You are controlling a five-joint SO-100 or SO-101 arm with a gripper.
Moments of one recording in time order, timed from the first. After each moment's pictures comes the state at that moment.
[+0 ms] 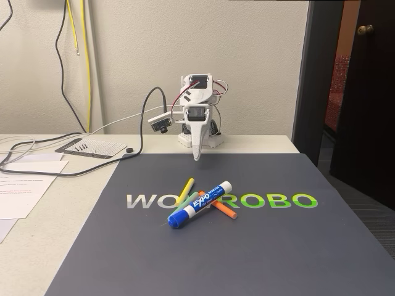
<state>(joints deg) -7.6 188.6 174.2 59.5 0.9</state>
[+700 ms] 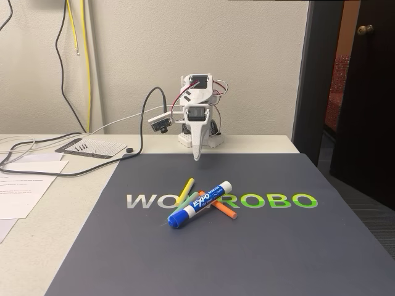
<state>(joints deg) -7.7 188.6 174.2 59.5 0.9</state>
